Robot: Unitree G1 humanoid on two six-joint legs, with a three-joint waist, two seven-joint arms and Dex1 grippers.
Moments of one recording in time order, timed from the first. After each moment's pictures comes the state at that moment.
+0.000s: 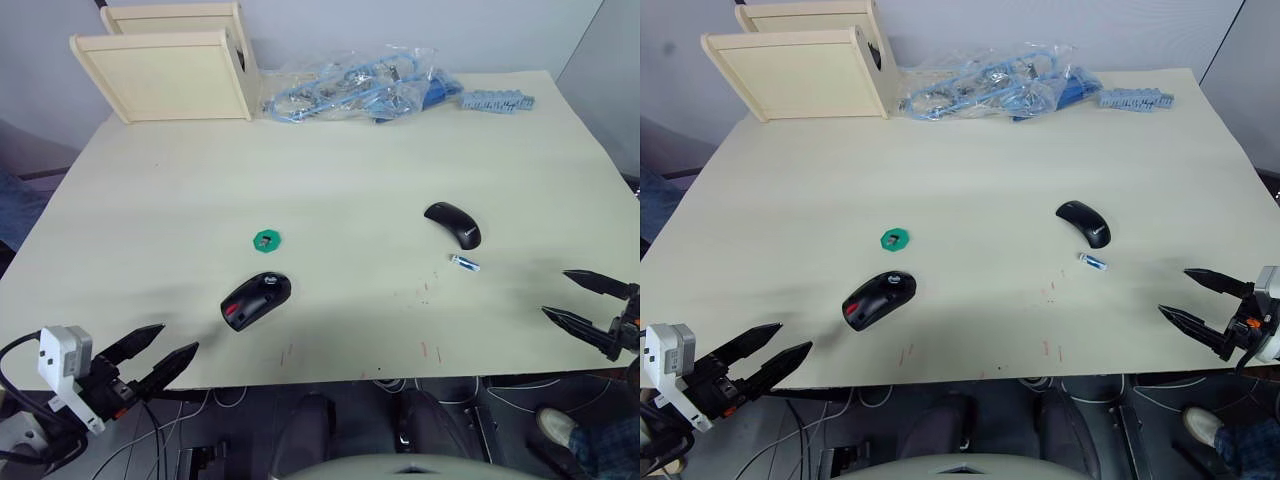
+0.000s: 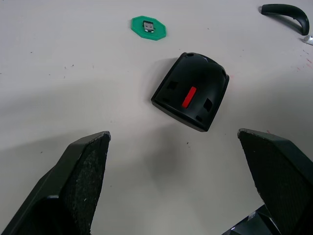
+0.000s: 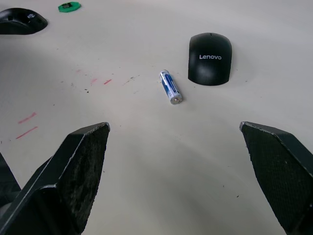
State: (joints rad) left arm 0.62 0.63 0.70 -0.35 -0.75 0.44 -0.98; right arm 0.24 -0.81 -0.49 -0.03 0.63 0.16 1.21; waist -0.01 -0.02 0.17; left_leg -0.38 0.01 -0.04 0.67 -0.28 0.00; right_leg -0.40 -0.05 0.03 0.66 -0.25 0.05
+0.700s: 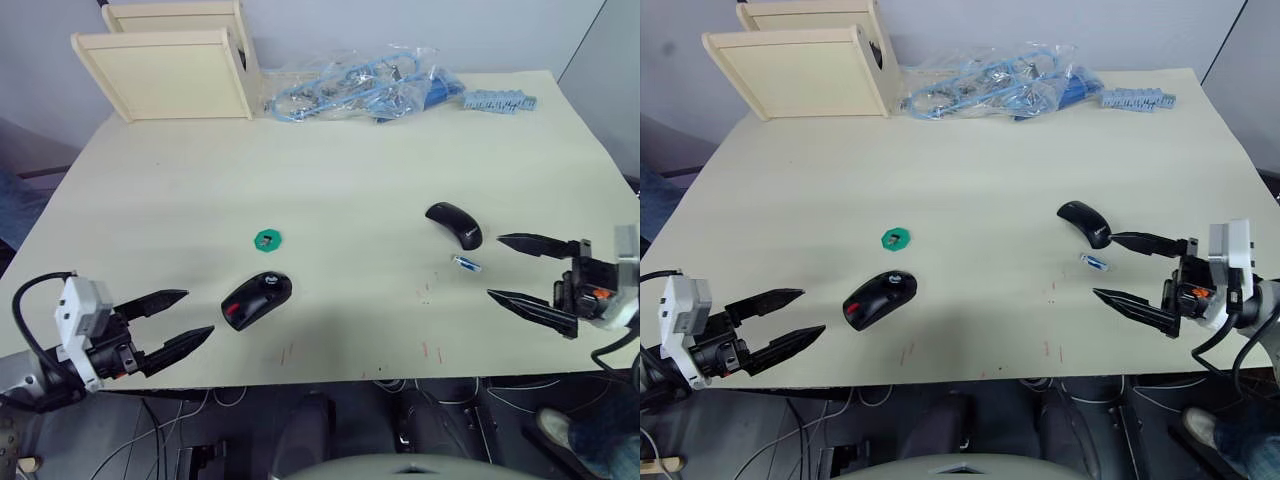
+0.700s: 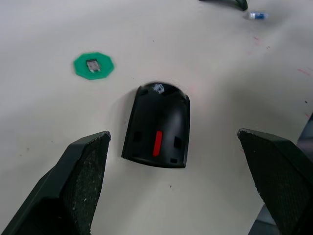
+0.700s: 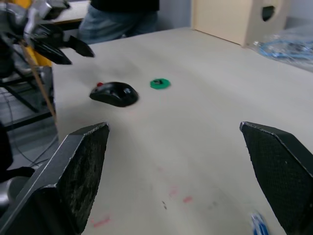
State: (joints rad) left arm 0.39 0.88 0.58 -0.33 -0.68 0.46 -1.14; right arm -0.02 -0.82 -0.32 -0.42 0.84 0.40 1.20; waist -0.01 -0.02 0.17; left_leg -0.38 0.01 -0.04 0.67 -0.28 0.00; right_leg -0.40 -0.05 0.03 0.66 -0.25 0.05
